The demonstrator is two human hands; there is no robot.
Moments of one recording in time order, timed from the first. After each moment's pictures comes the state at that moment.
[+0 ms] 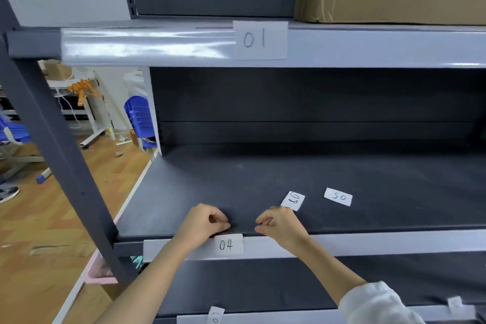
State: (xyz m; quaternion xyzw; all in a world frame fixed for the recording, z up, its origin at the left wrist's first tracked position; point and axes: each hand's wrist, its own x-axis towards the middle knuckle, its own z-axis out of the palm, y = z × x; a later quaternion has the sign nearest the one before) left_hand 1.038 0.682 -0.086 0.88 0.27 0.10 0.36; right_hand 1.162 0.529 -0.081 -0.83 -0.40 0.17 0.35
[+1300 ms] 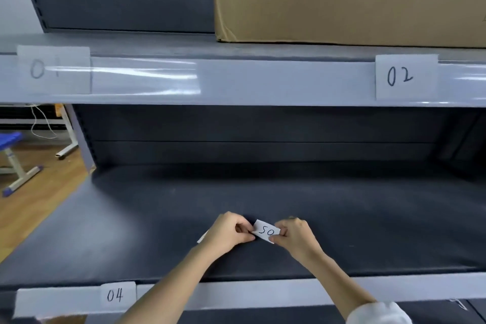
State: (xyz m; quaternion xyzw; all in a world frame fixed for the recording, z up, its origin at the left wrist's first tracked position) left_hand 1.240 0.560 -0.079 0.89 0.23 0.09 0.39; right_hand 1.353 0.423 -0.089 -0.88 -0.36 0.12 0.30
